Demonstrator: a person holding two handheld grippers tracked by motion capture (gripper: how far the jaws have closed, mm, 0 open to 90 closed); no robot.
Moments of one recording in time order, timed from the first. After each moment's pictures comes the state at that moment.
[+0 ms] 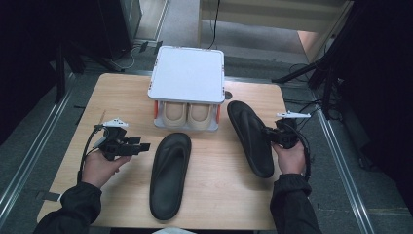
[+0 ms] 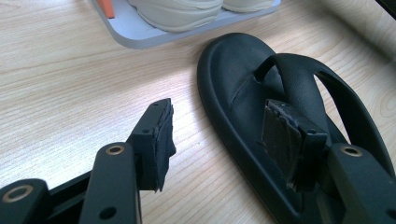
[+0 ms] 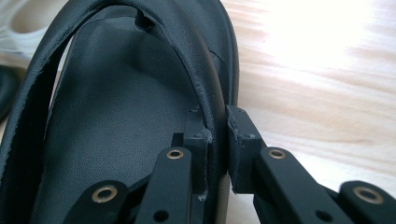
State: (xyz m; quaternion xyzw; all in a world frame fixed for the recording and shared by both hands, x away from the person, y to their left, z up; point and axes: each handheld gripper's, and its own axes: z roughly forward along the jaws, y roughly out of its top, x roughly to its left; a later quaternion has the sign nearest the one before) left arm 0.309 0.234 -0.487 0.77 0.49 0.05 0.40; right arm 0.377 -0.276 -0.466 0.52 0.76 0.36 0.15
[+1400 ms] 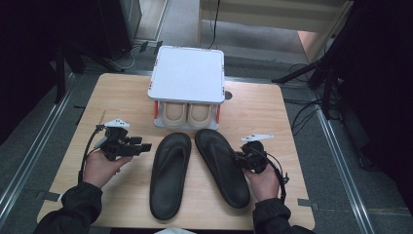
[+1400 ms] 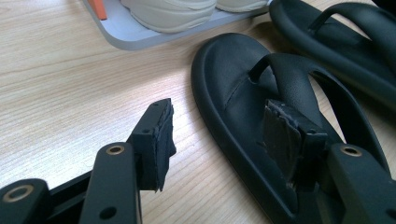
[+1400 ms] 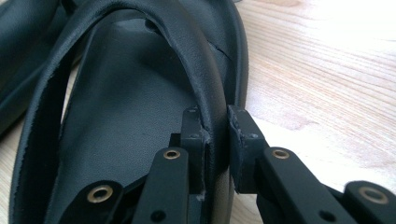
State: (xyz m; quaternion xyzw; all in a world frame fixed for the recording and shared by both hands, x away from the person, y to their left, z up) left arm 0.309 0.231 -0.487 0.78 0.48 0.05 0.40; right arm 0.315 -0.189 -0.495 0.47 0.82 0.32 0.09
